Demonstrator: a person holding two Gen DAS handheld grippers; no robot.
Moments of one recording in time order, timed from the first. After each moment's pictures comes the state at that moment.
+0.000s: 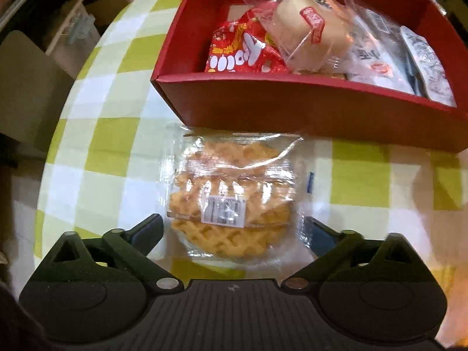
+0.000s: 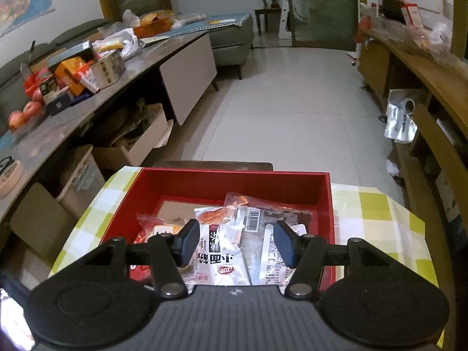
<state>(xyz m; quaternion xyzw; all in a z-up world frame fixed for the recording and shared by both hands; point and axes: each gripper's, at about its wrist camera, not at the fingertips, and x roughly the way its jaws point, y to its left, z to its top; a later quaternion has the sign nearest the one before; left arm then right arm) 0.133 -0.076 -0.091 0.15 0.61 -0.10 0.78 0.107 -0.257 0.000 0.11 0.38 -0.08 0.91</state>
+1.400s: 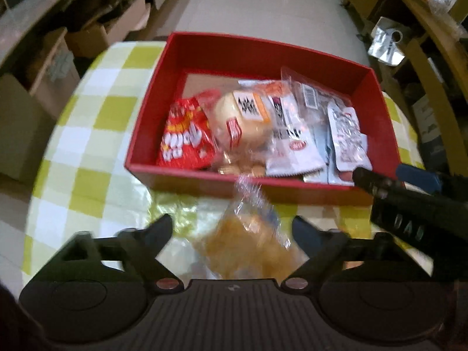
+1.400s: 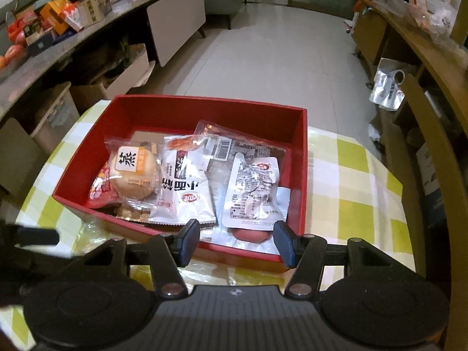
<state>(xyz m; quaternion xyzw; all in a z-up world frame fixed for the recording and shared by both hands) 0.135 -0.099 -0.017 0.07 0.58 -0.17 0.79 0.082 -0.262 -0.026 0.07 0.48 -0.10 0.87</state>
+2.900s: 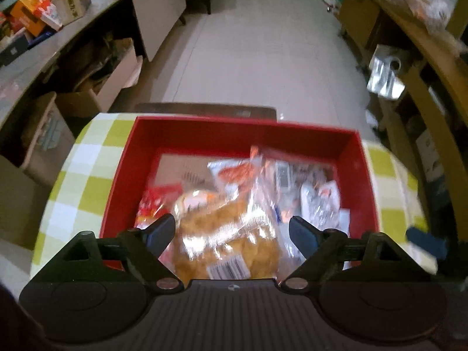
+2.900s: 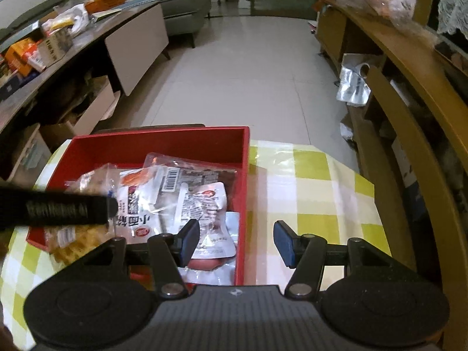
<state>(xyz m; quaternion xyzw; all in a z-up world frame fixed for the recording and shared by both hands) 0.175 -0.179 0.011 0.09 0.51 -0.16 0.84 0.080 -0.319 -0.026 0.11 0.45 -0.17 0.87</state>
